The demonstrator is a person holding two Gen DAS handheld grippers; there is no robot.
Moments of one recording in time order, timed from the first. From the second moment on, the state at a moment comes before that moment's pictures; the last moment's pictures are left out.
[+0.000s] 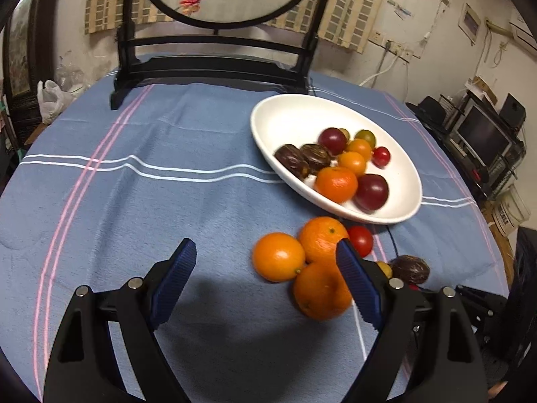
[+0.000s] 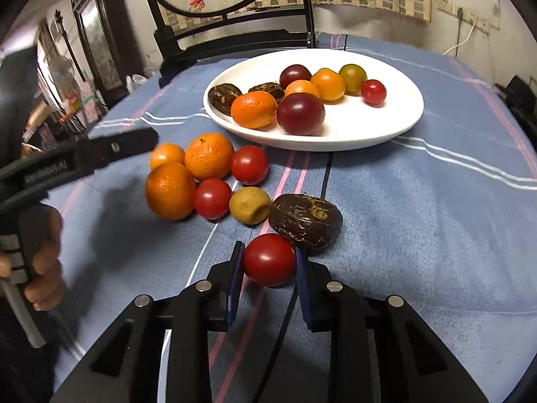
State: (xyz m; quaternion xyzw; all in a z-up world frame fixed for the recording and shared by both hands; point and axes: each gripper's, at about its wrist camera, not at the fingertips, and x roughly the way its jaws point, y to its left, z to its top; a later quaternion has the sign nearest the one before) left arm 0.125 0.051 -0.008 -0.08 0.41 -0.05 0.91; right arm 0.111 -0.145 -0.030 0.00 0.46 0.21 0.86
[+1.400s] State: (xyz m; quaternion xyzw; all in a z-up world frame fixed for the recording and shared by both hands) left arm 0.103 0.011 -0.014 -0.05 0.39 -0.14 0.91; right arm 0.103 -0.174 0.005 0.05 0.38 0.21 0.90
